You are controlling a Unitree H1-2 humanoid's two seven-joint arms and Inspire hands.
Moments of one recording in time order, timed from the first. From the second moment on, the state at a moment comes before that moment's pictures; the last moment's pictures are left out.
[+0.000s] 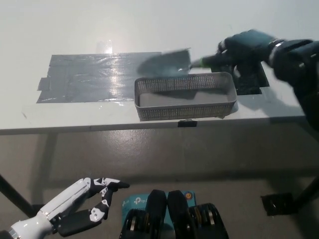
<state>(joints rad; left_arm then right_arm) -0.02 0.51 -0.11 -0.45 -0.13 0.26 -0.47 -1.03 -0.39 0.31 0.46 -0.83 -0.01 0.71</state>
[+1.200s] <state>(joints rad) 0.11 0.51 -0.08 -0.45 -0.13 0.24 -0.47 -0.90 -0.44 0.25 0.80 -0.71 0.30 0.38</state>
